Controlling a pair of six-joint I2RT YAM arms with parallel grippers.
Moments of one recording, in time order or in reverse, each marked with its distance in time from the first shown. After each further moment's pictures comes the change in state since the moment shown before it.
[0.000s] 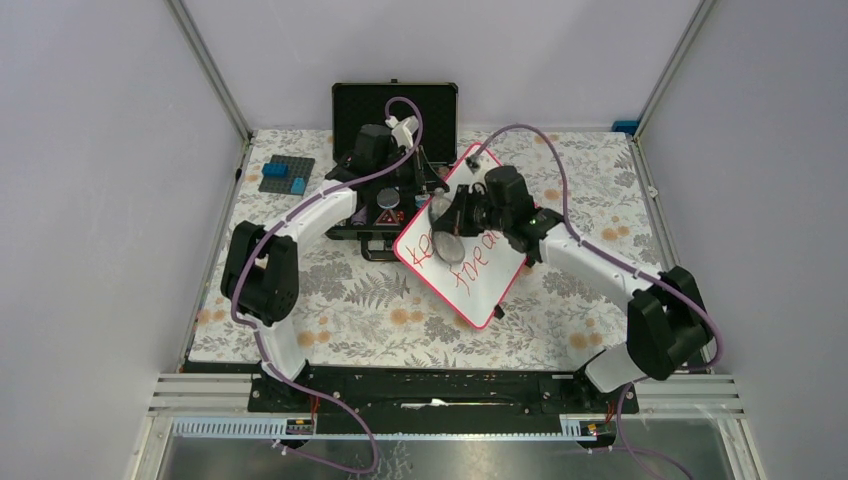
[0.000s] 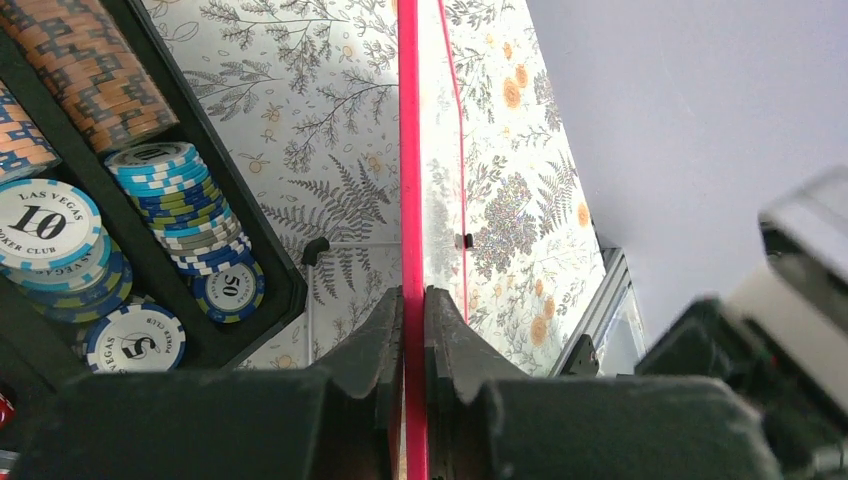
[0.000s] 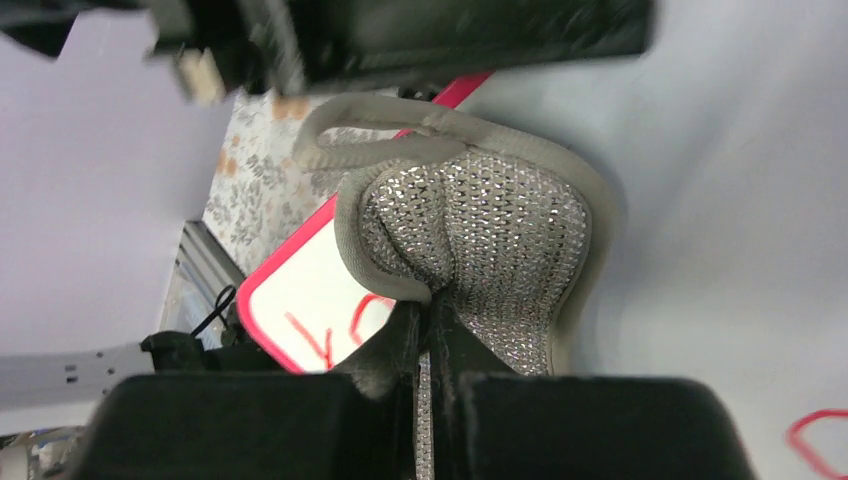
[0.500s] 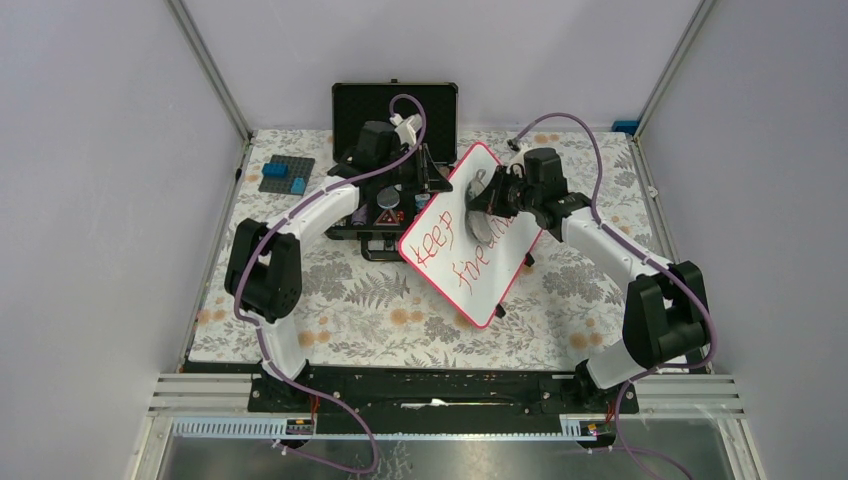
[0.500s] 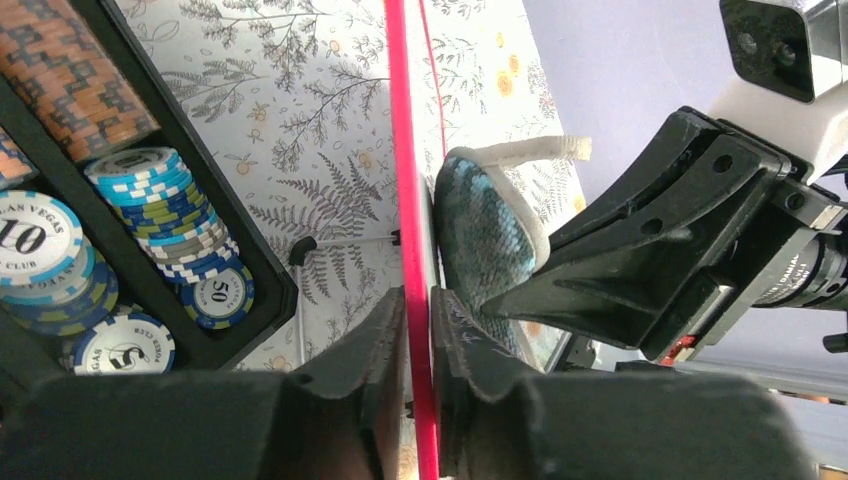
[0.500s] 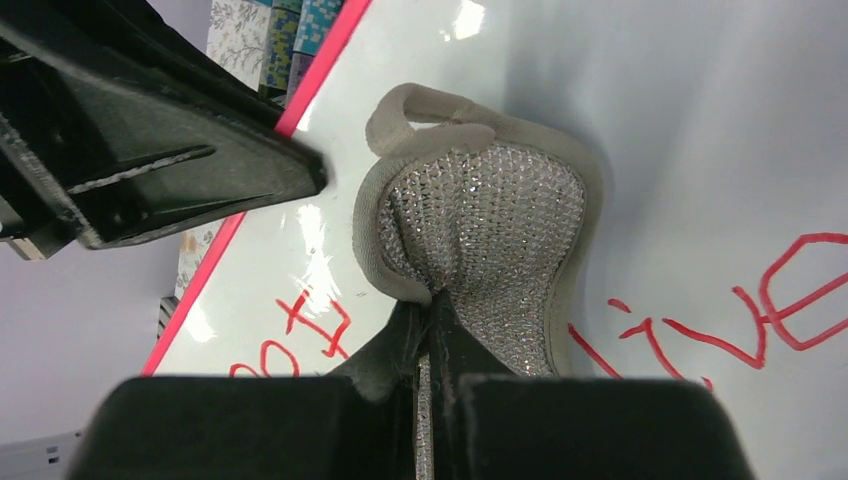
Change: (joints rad) left arm 0.001 0.023 0.045 -0.037 0.019 0.008; right arm -0.226 0.011 0.001 -0.038 -0.066 -0.032
